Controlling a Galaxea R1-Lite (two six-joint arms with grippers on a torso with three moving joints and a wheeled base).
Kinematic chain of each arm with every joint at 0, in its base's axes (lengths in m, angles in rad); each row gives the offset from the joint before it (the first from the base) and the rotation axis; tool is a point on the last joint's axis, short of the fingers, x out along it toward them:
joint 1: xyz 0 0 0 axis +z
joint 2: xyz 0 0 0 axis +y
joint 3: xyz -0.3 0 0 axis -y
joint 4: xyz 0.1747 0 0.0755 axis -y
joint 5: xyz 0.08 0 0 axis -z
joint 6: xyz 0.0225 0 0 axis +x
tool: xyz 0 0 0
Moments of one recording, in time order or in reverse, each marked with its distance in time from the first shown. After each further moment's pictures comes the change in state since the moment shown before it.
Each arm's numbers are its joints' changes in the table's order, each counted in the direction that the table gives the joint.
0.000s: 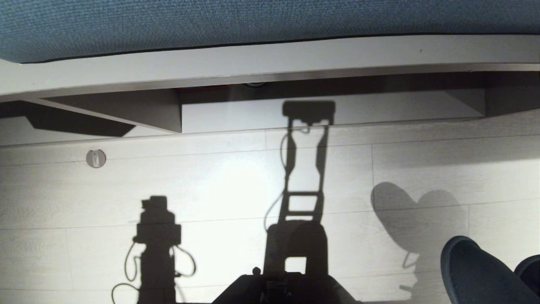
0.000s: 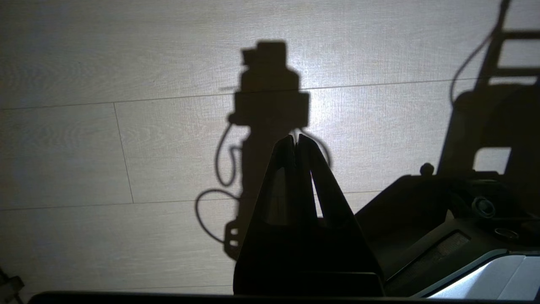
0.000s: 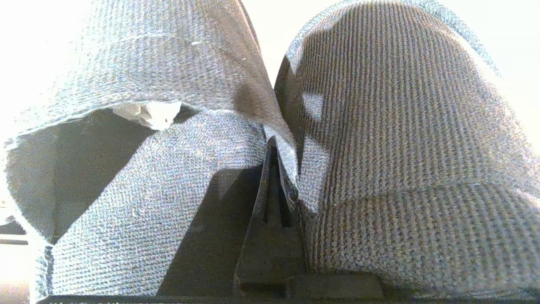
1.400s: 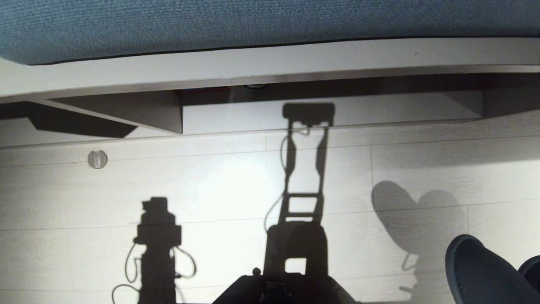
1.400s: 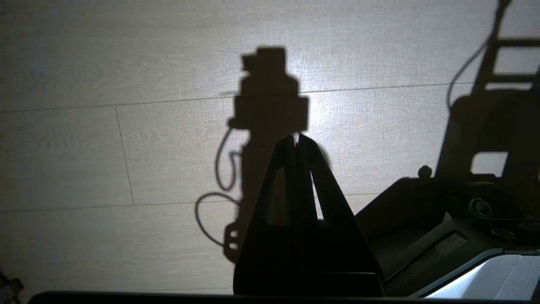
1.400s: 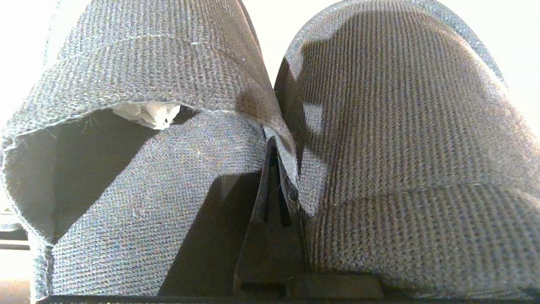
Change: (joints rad) left arm 0.000 0.000 0.000 0.000 0.000 -0.002; right arm 0.001 -0.025 -0.002 -0.006 0.000 0.018
